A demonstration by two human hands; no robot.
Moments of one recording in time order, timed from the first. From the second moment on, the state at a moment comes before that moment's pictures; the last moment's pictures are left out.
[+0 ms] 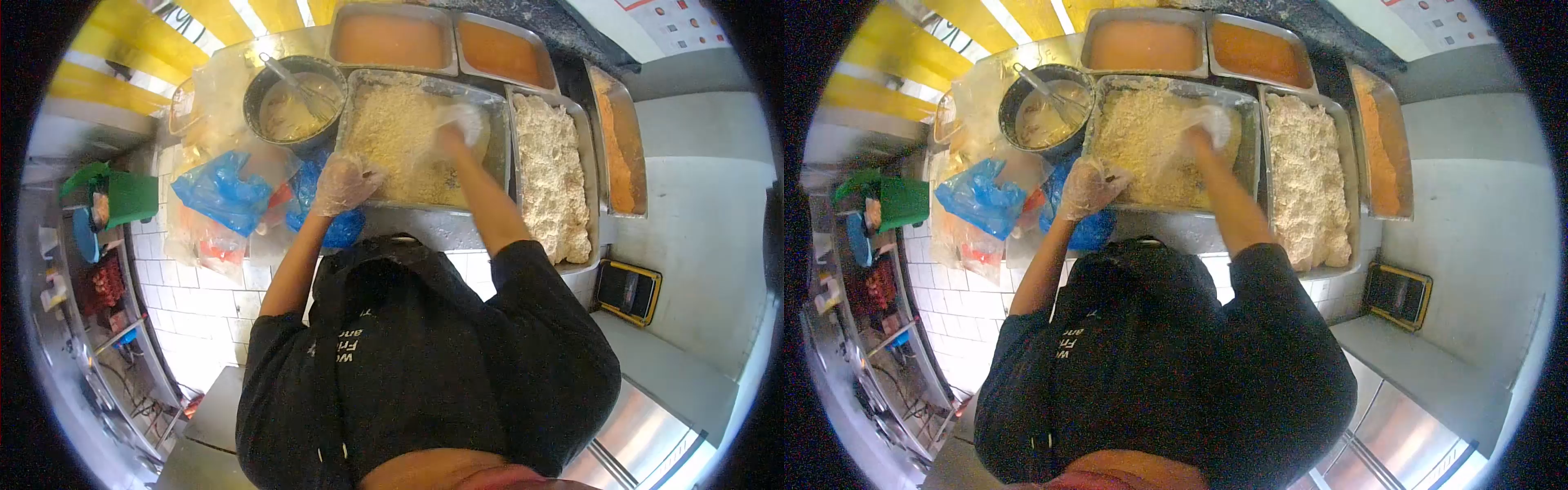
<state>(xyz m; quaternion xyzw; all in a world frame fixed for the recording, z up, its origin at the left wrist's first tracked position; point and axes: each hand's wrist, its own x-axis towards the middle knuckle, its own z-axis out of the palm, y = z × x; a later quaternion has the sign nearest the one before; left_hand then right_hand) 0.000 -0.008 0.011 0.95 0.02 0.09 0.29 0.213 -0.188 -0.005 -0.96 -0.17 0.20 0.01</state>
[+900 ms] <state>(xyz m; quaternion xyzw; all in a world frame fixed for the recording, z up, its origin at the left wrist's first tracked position) 0.003 -0.004 0.005 0.95 -0.02 0.13 0.29 0.175 -0.255 -0.046 -0.87 -0.26 0.40 0.08</state>
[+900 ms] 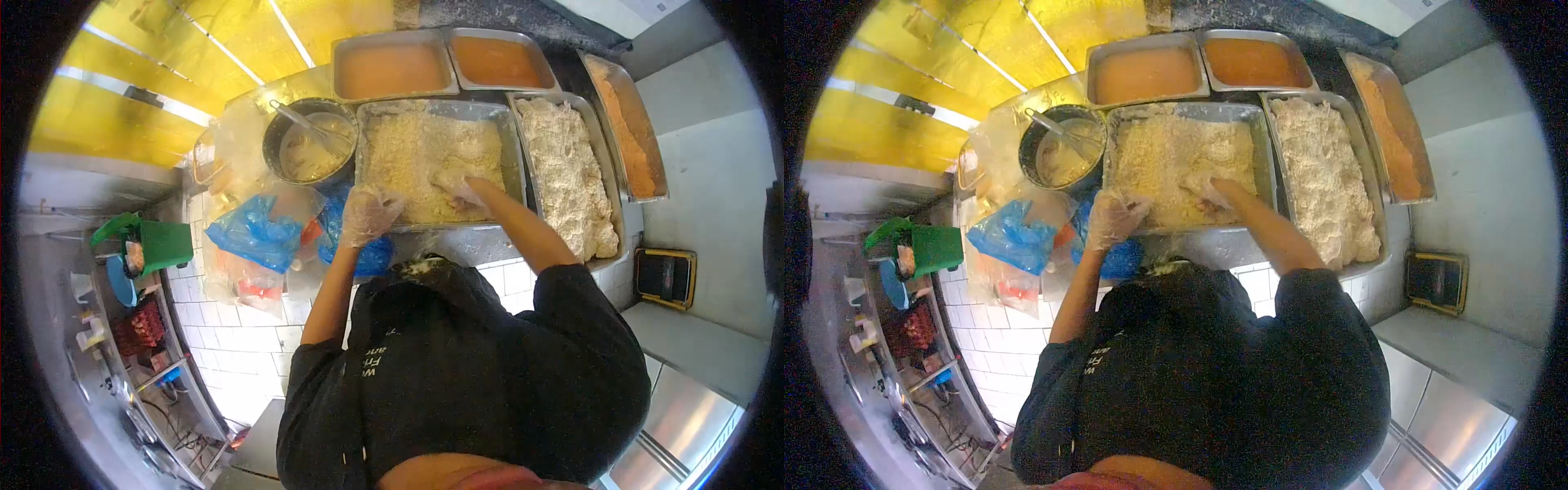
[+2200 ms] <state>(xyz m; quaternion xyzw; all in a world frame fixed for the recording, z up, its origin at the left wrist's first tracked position) 0.003 -0.017 0.032 0.95 0.05 0.07 0.31 0.239 -0.443 0.171 -0.99 -0.08 -0.01 0.06</state>
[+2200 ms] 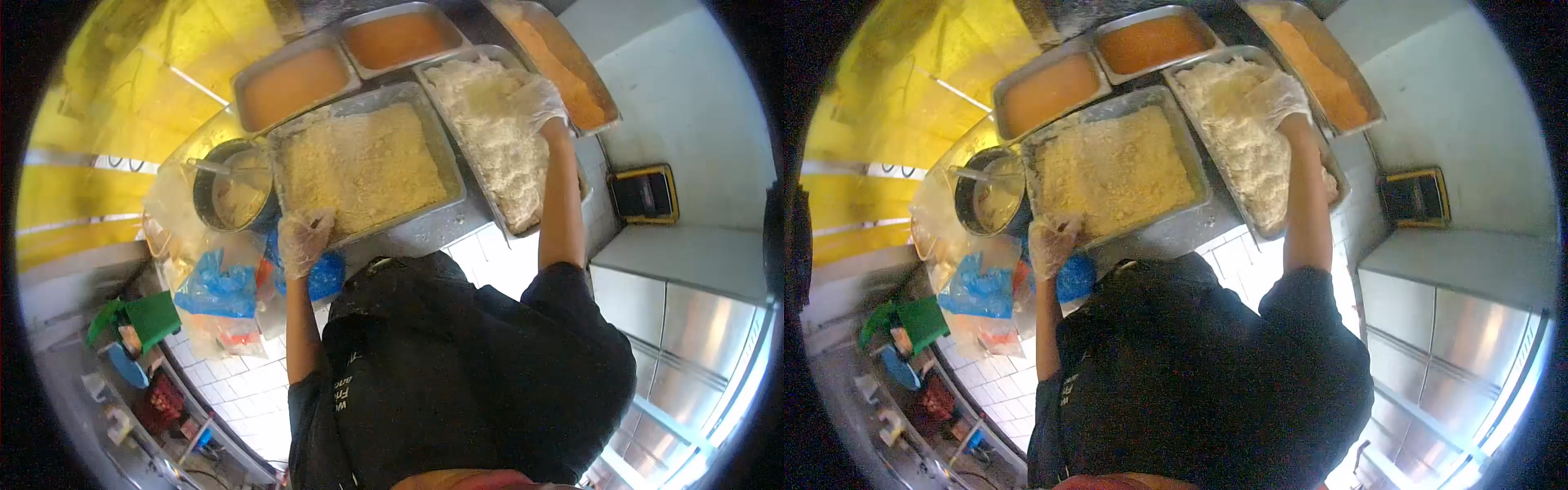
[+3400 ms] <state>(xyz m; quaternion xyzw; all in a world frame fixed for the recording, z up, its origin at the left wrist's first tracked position) 0.002 -0.013 0.015 0.94 0.00 0.10 0.32 0.145 -0.622 0.087 -0.91 0.26 0.24 0.22</state>
